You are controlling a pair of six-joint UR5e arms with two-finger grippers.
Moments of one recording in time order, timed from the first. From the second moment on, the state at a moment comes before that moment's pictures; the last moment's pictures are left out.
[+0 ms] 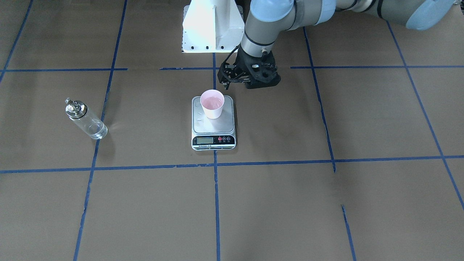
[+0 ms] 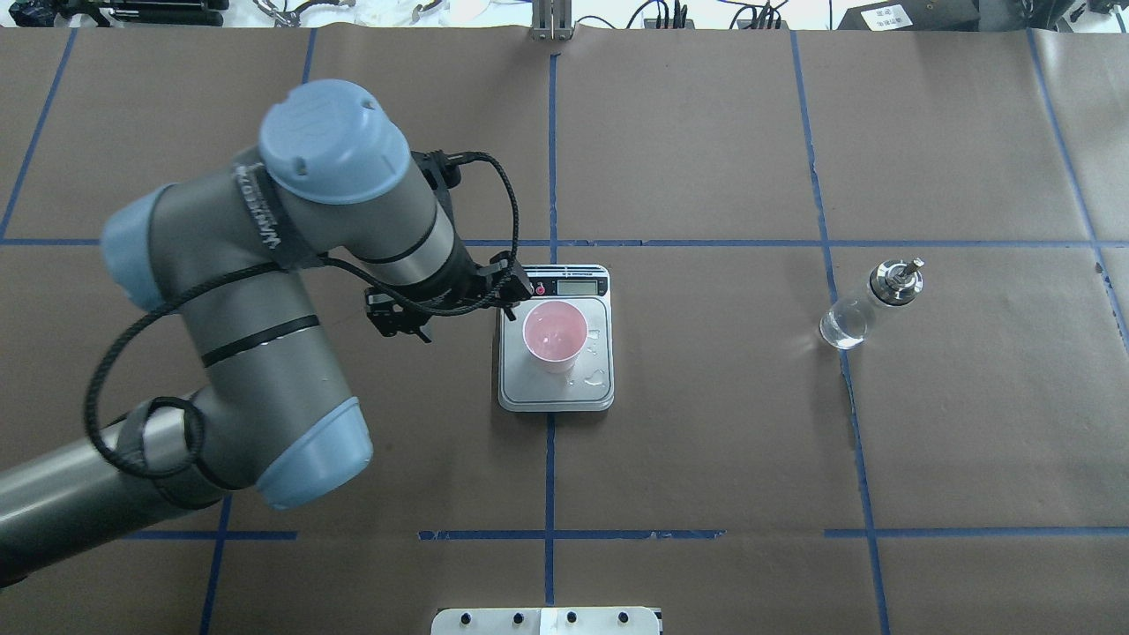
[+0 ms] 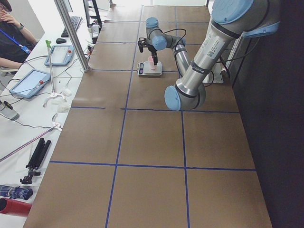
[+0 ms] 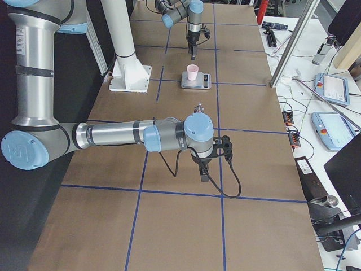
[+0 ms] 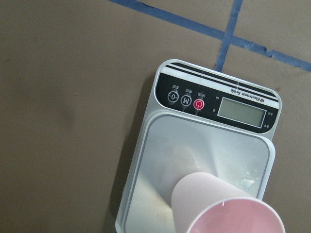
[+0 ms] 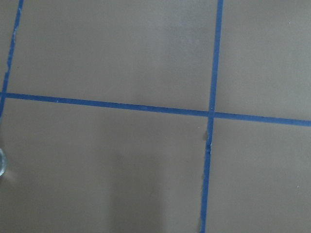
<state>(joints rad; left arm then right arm) -0.62 -2.24 -1.90 -1.44 -2.06 -1.38 1.57 -1.67 1.89 -1.59 2.42 0.08</state>
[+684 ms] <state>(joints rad) -0.81 -2.01 -2.08 -1.41 -2.06 -1.08 1.29 -1.77 2.32 -1.63 2.32 0.52</state>
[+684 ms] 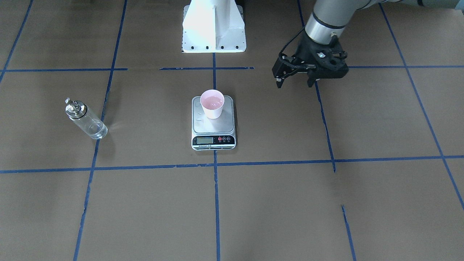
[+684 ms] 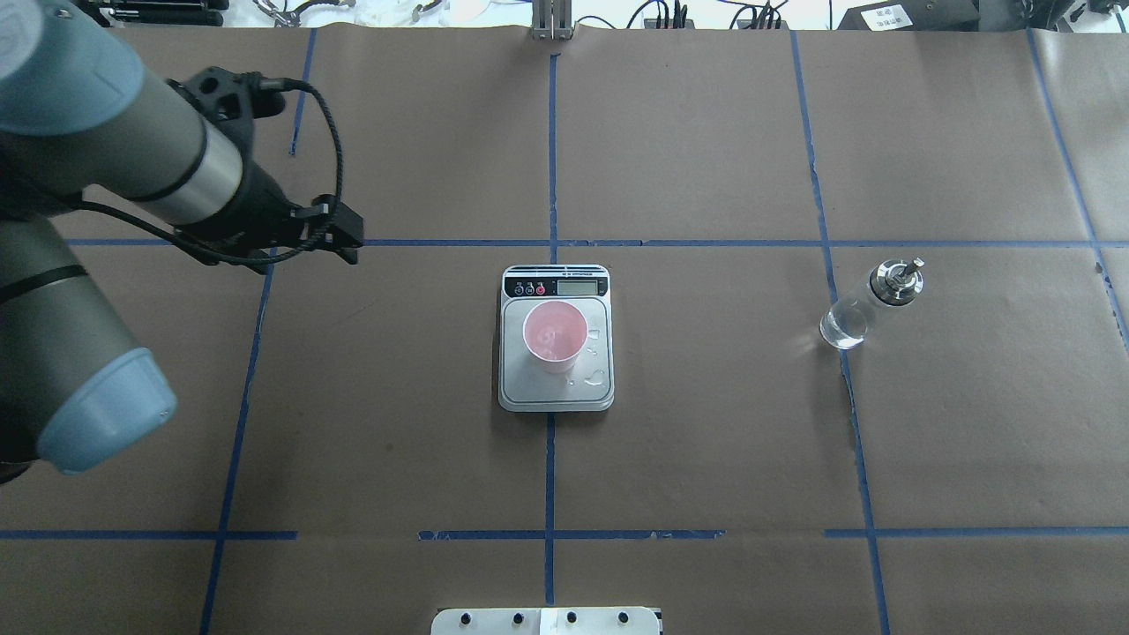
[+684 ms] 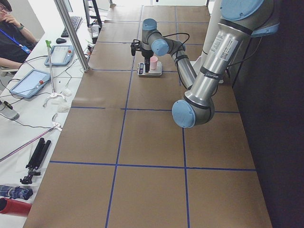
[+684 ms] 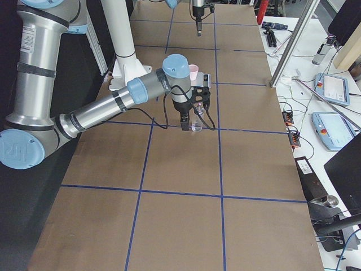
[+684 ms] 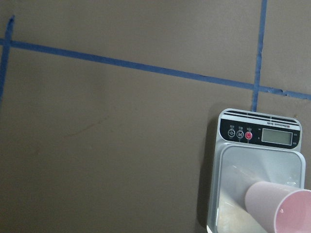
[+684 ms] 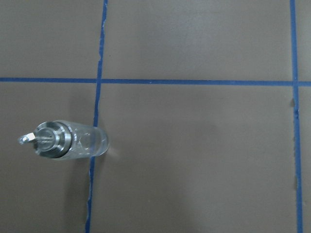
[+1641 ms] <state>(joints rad) -1.03 -1.85 -2.10 -1.42 -2.07 -0.69 0.52 -1.80 2.43 -1.28 1.55 1.23</state>
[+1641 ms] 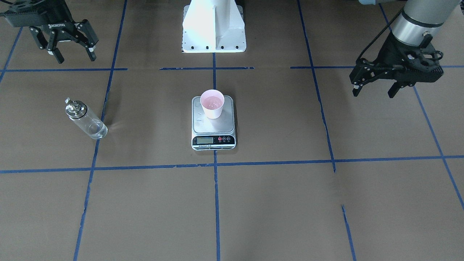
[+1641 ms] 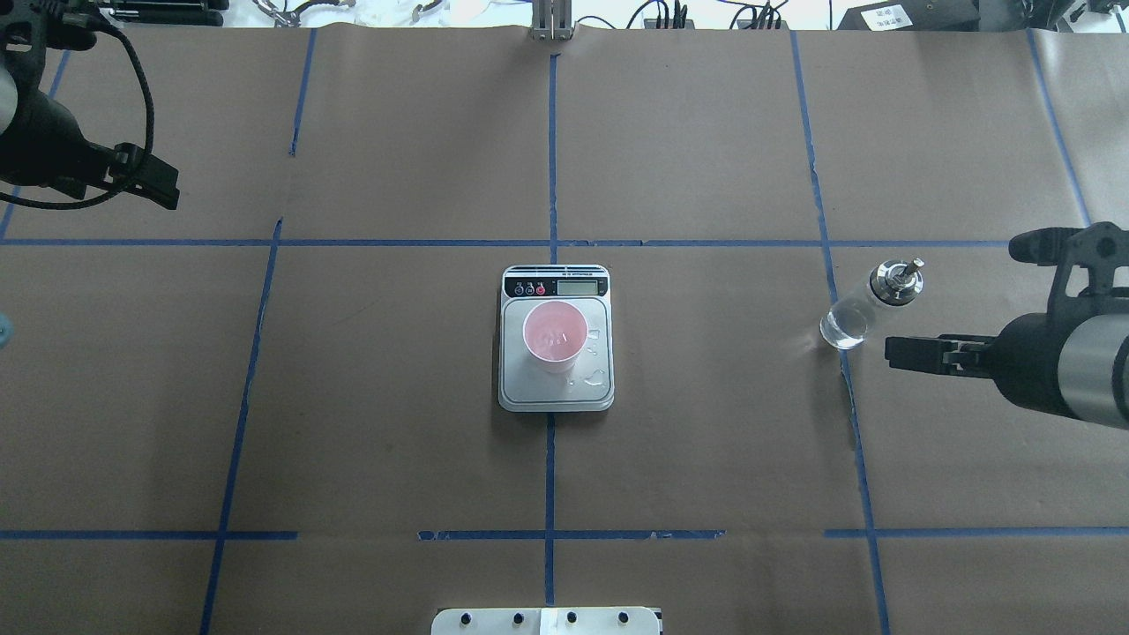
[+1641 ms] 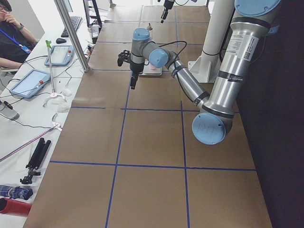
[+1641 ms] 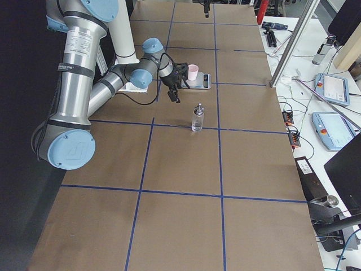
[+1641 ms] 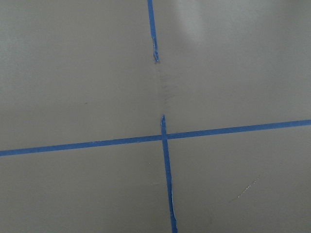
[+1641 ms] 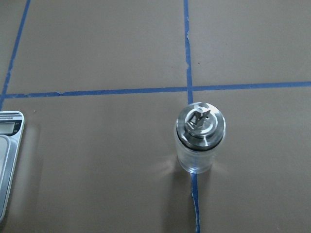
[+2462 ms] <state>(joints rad) -1.03 -1.85 -2.08 -1.43 -2.08 -0.69 0.26 -1.83 2.23 -1.00 1.02 1.33</state>
